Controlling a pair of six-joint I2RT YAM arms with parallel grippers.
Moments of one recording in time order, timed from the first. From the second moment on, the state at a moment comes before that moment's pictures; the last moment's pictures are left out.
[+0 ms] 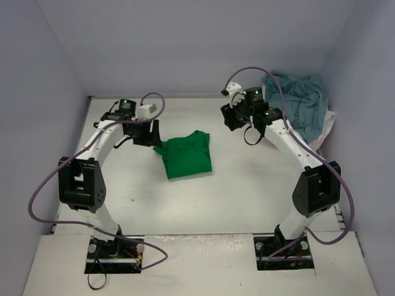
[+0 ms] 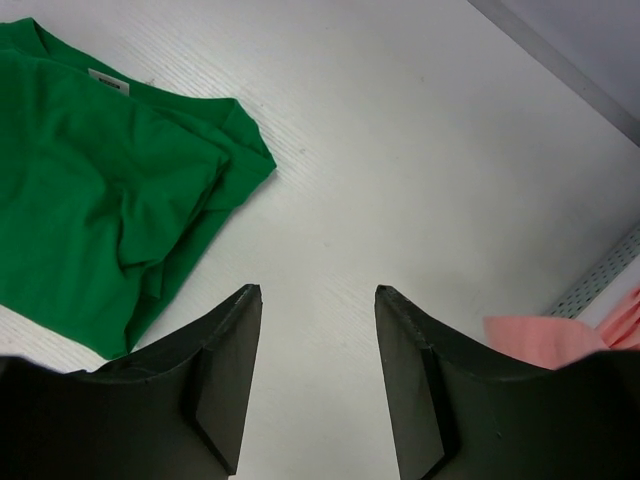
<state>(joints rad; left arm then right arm) -0.19 1.70 1.42 -0.75 0.47 0.01 0.34 1.66 1.45 -0.44 -0.21 -0.29</state>
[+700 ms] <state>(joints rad) -0.10 1.95 1.30 -0.70 0.65 -0.23 0.35 1.64 1.45 -0.47 -0.27 -0.29</state>
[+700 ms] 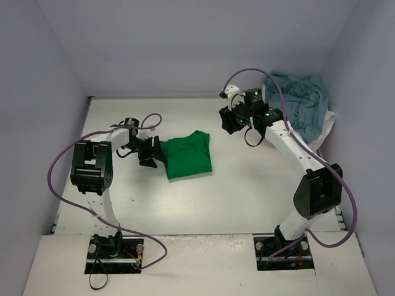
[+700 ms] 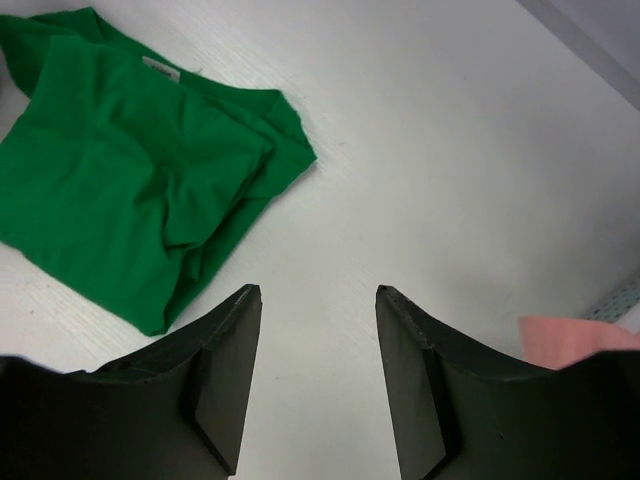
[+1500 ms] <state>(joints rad) -0.08 1.98 1.24 -0.48 0.85 -0.37 0.71 2.04 1.48 -0.57 -0.36 -0.35</state>
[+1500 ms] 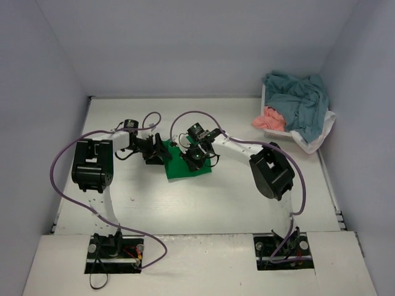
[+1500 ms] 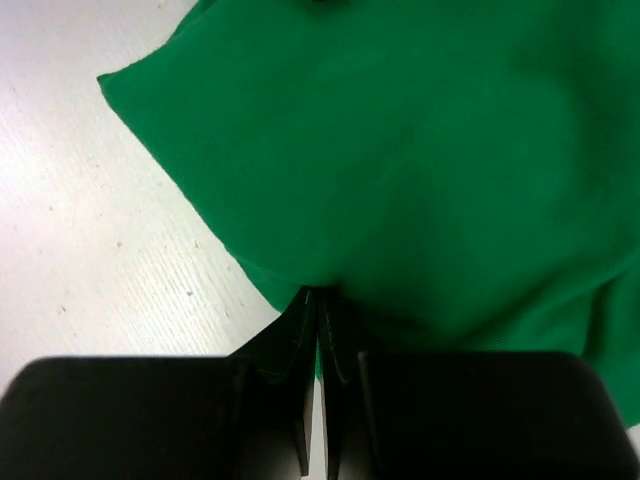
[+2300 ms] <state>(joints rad) -0.09 2.01 1.24 -0.41 0.91 -0.41 0.68 2.06 1.60 -0.56 -0.35 -0.34</state>
